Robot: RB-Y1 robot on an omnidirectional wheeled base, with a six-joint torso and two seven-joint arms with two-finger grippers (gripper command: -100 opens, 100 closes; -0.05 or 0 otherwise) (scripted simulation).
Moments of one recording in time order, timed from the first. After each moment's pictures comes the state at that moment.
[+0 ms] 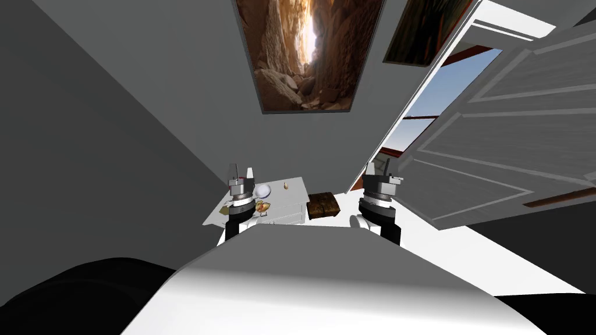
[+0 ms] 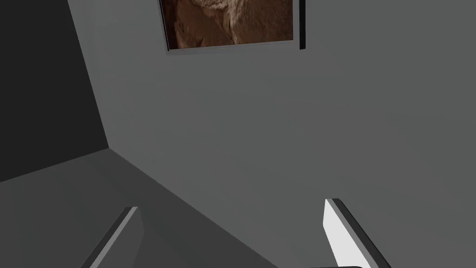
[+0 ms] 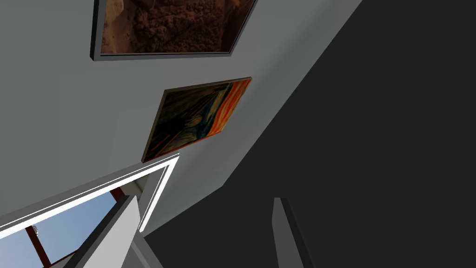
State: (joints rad) left arm 0.55 0.00 0.01 -2.28 0.04 -0.63 -0.07; right arm 0.50 0.03 -0.05 -2.31 -0.06 -0.63 0.11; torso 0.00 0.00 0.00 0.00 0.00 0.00
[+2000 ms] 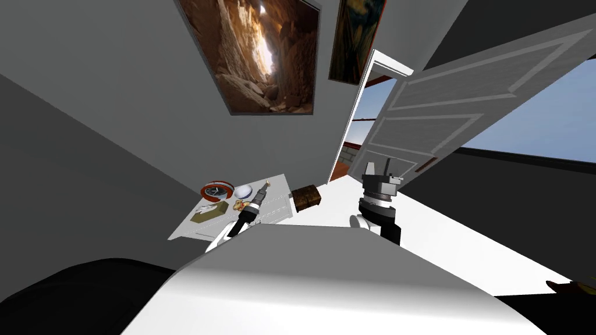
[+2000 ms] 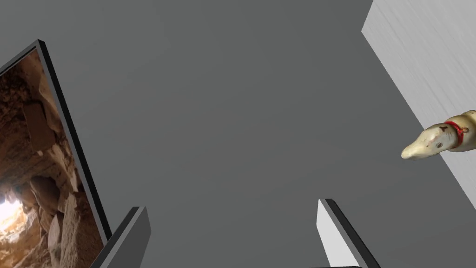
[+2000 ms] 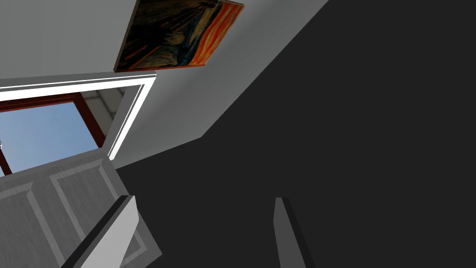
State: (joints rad) left arm 0.50 0.42 -0.06 -1.90 -0.04 -0.24 -0.07; right arm 0.50 0.03 -0.05 -2.31 -0.06 -0.63 0.11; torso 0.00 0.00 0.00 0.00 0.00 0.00
